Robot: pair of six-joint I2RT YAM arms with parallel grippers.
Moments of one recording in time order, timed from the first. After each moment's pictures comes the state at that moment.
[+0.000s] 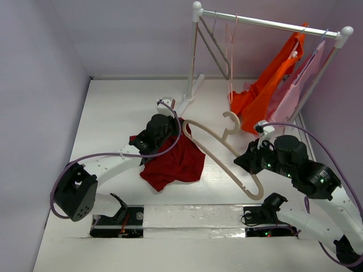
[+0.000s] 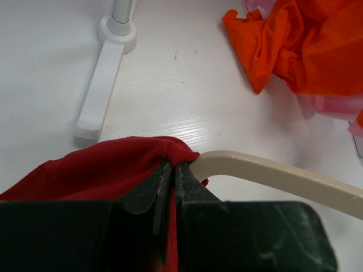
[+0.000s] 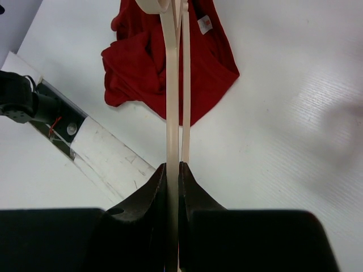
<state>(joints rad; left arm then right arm) -0.70 1.34 0.78 0.28 -0.22 -0.43 0.72 0.63 0.99 -0.87 -0.12 0.39</state>
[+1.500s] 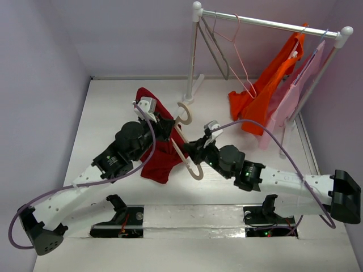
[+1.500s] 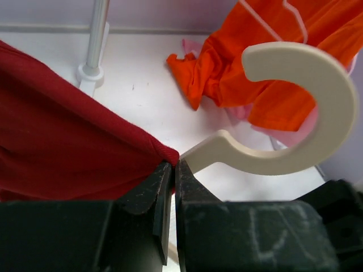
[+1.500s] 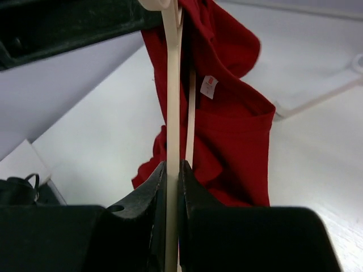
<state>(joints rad) -0.84 0.89 0.88 -0.10 -0.26 -0.45 1.15 1.10 0.70 0.33 0.37 0.33</state>
